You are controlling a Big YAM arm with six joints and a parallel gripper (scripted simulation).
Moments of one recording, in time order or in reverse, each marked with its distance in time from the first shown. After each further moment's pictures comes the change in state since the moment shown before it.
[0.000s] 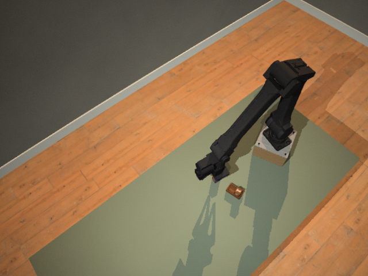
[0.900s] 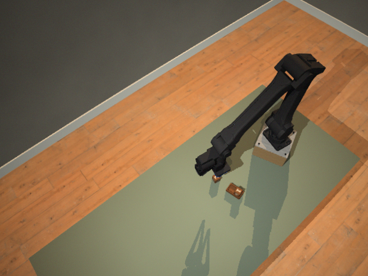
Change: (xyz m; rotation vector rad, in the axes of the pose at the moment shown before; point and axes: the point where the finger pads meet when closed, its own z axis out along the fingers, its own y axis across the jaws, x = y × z) arm -0.001 0.001 -0.047 0.000 -0.006 0.000
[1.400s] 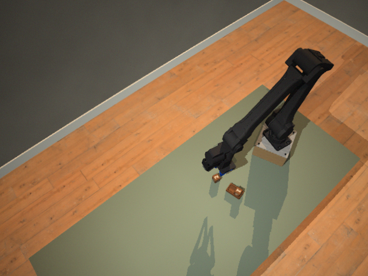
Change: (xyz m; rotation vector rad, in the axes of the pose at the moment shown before) arm 0.013 0.000 0.002 -0.001 -0.176 -0.001
